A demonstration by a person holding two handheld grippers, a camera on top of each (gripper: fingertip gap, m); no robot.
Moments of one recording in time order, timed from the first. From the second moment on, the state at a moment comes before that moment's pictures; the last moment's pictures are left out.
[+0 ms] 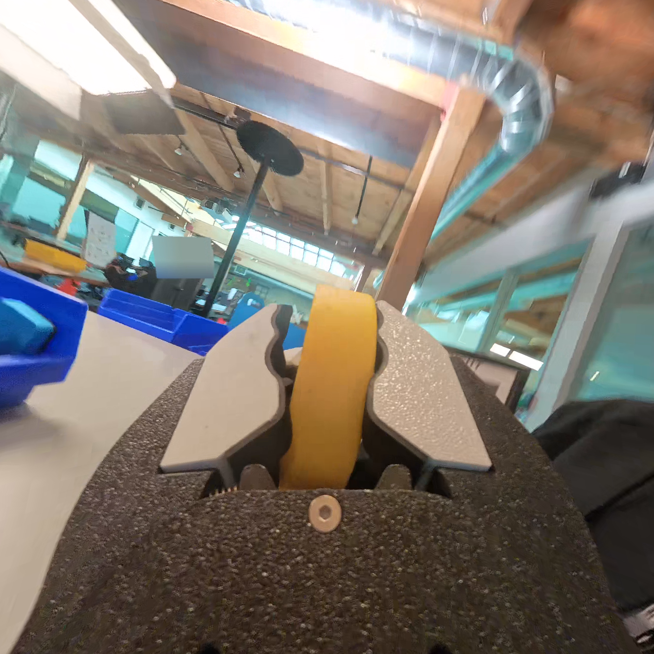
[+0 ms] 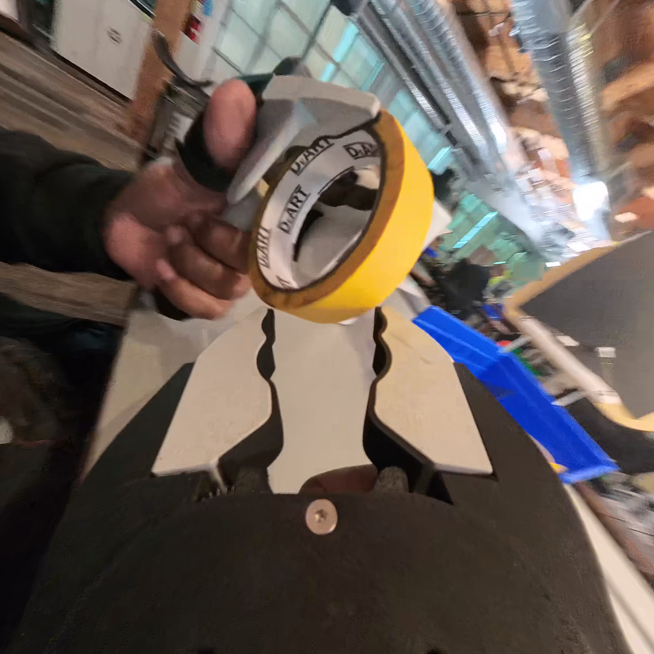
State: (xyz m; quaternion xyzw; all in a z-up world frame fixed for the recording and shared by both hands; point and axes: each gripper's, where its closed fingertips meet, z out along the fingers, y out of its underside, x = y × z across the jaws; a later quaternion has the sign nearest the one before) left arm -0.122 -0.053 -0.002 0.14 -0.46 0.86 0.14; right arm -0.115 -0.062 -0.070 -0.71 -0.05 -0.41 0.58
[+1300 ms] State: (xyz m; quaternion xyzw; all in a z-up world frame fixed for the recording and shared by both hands) left arm -0.155 -0.092 -0.040 0.15 -0.51 0.72 0.44; right arm -0.126 -0.054 -0.050 -0.63 -0.11 -0.55 0.54
